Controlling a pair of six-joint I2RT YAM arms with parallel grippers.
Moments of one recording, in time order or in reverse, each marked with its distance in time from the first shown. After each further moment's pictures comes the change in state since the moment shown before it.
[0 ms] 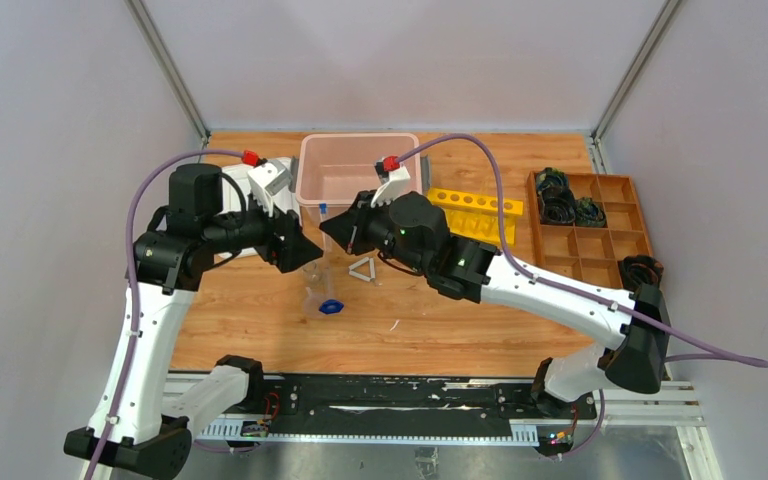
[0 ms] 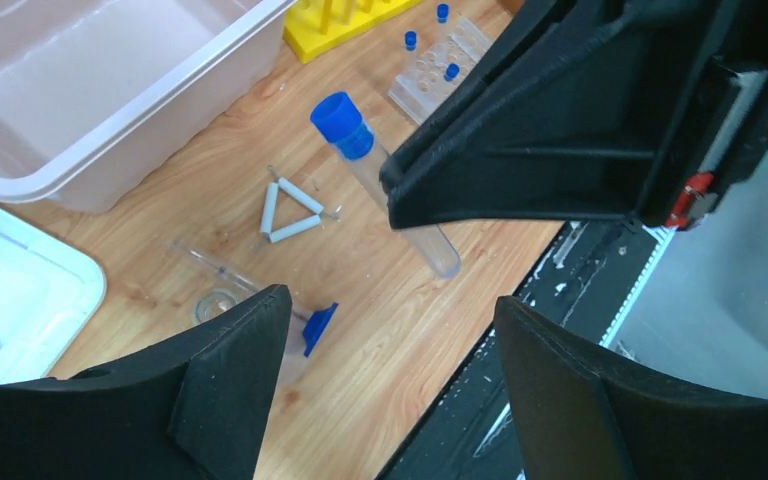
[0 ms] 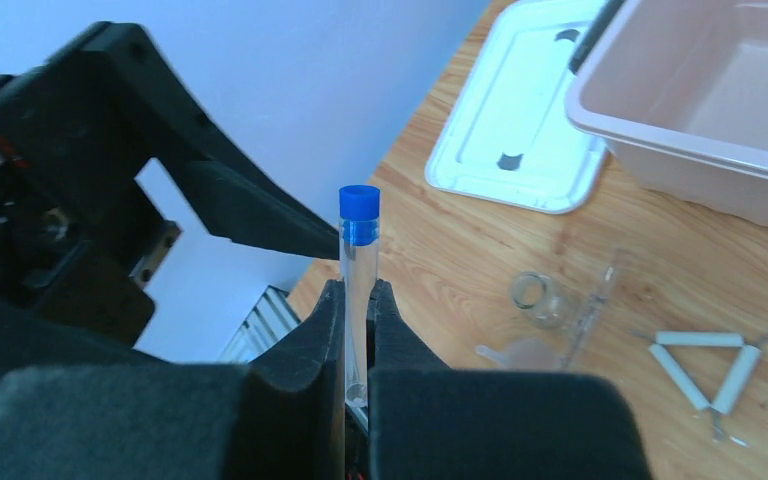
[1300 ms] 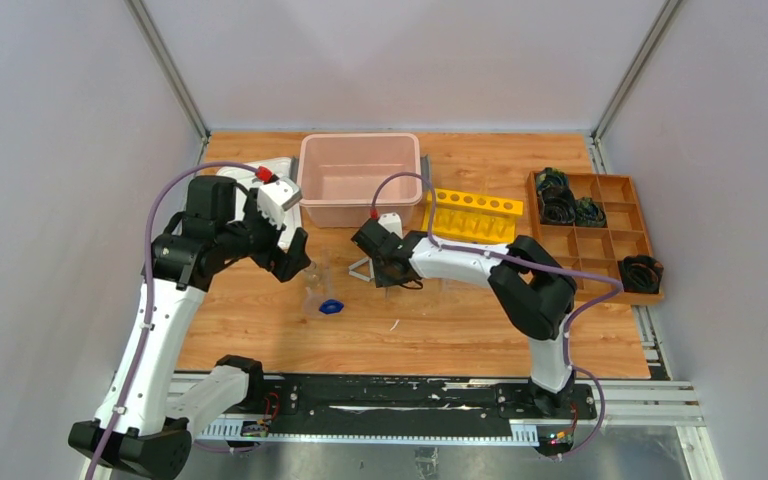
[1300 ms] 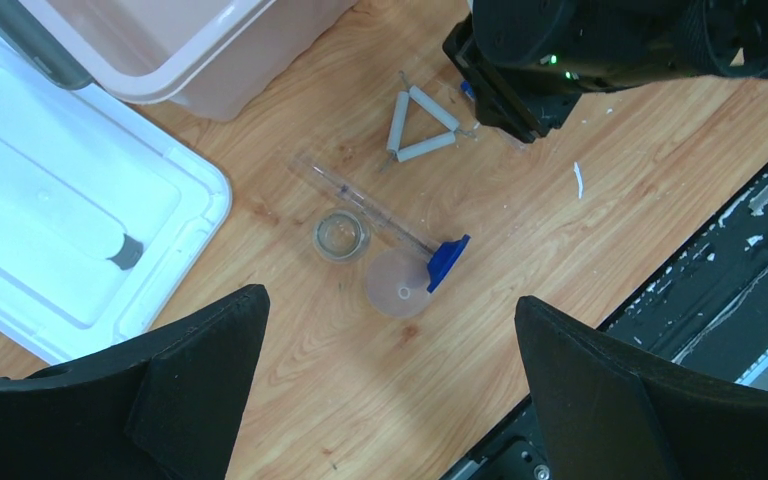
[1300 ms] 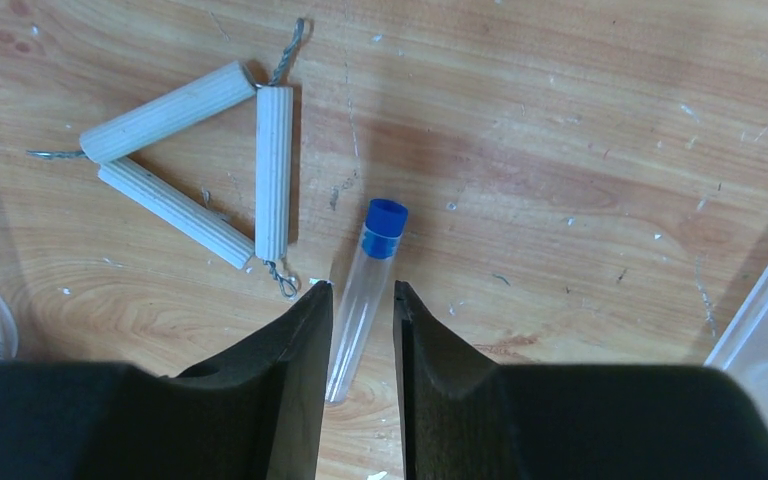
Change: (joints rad) left arm 0.000 -0.006 -0.135 -0.005 -0.249 0.201; right arm -0.164 0.505 0.022 -0.494 0.066 -0.006
